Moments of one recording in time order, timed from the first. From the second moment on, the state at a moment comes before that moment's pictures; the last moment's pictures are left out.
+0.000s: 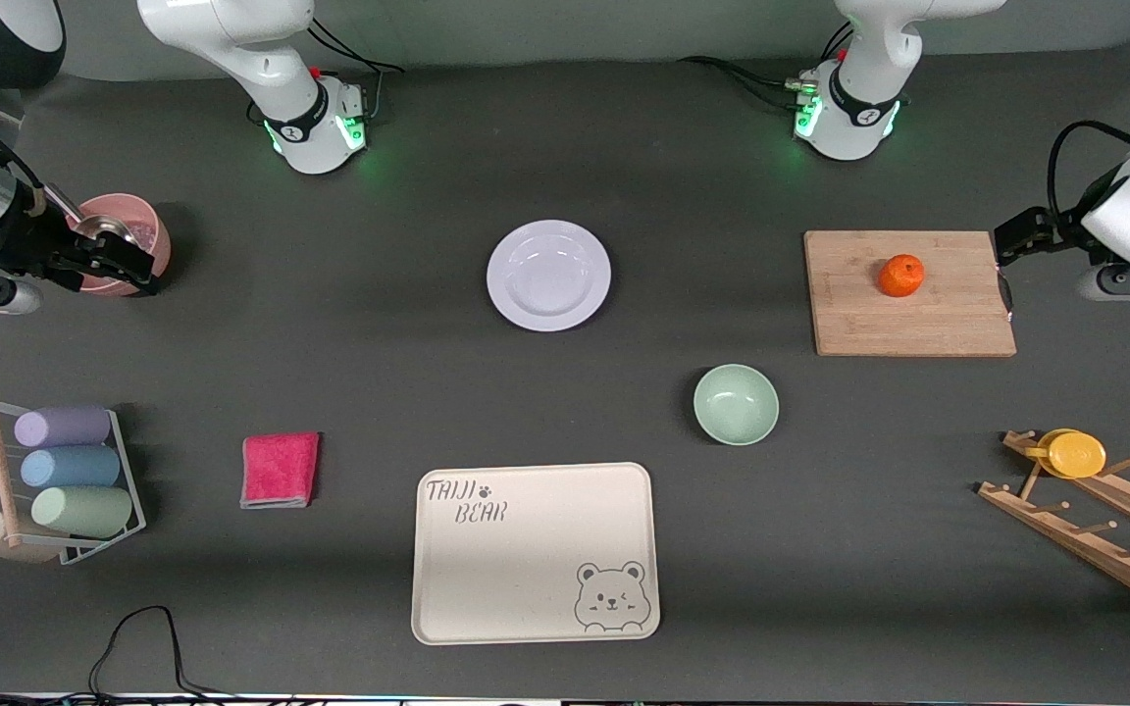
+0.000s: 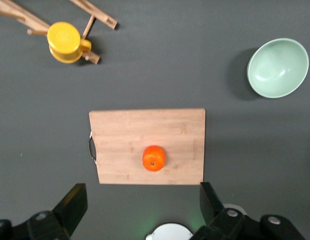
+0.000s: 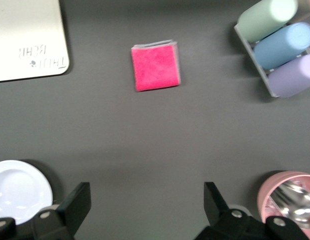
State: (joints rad) left arm -0.01 -0.10 -0.02 -1.76 0.07 1.52 0.00; right arm 0.09 -0.10 -0.07 -1.80 0.03 1.68 0.12
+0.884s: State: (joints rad) left arm 0.00 -0.56 0.11 -2.50 0.08 1.81 0.06; right arm 0.09 -0.06 -0.08 -1.95 0.38 1.73 0.13
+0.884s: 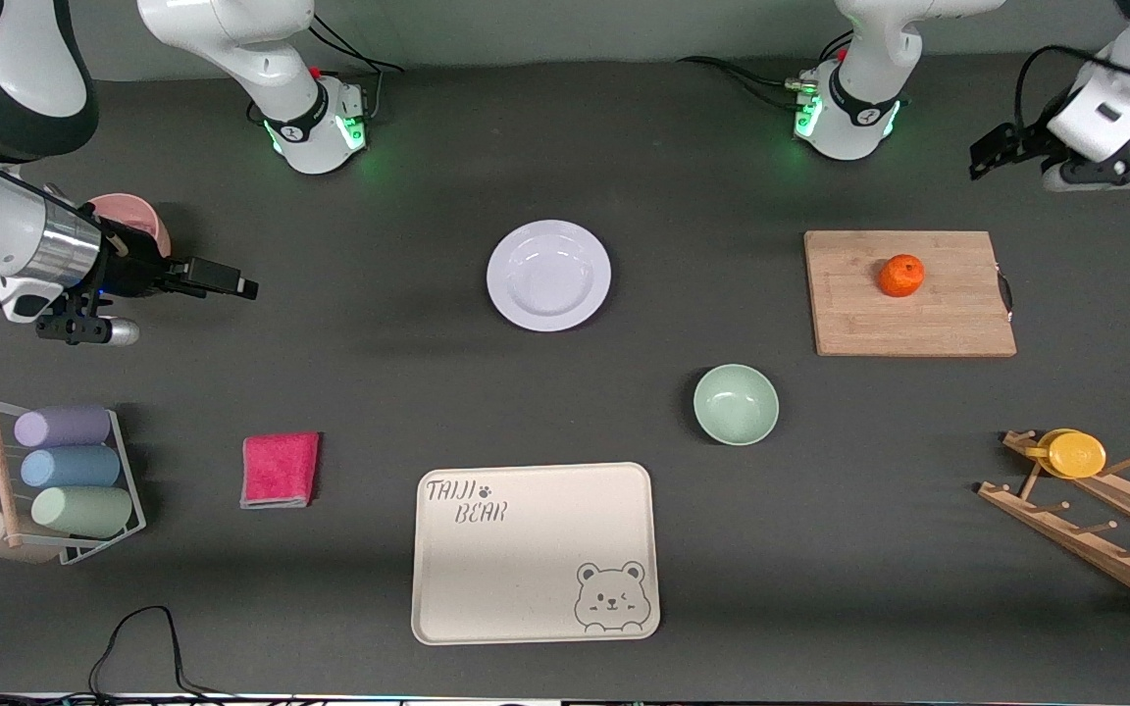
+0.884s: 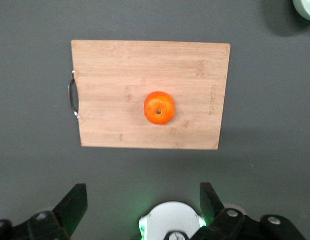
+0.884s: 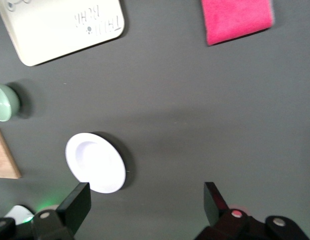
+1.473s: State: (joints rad) left arm 0.00 -0.26 0.11 -2.77 0.08 2.43 0.06; right arm 0.09 -0.05 -0.08 -2.09 0.66 1.81 0.01
